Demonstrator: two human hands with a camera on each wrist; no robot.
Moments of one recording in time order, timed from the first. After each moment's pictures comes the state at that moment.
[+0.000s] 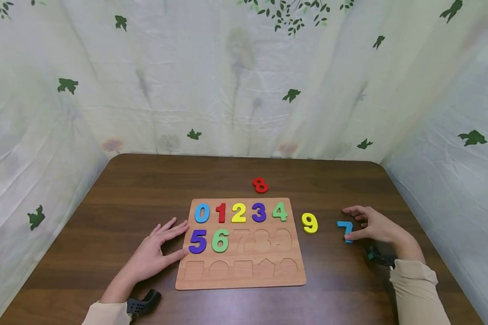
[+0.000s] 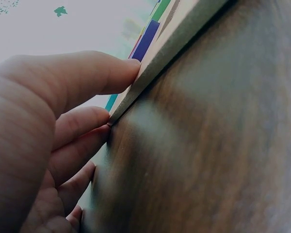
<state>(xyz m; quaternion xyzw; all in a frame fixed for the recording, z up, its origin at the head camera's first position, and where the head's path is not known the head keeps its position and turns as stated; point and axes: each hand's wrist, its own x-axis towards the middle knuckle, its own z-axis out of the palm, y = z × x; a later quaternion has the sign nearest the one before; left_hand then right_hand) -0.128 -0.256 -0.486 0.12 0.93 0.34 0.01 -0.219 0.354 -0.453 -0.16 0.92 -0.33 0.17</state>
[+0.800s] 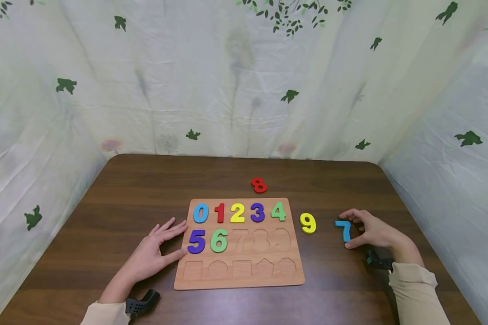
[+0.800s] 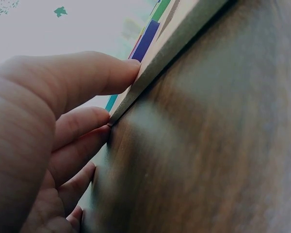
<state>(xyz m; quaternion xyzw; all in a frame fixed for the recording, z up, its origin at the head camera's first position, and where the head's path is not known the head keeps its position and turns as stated) -0.128 -0.256 -0.489 0.12 0.93 0.34 0.01 -0.207 0.352 -0.458 -0.18 0.91 -0.34 0.16</state>
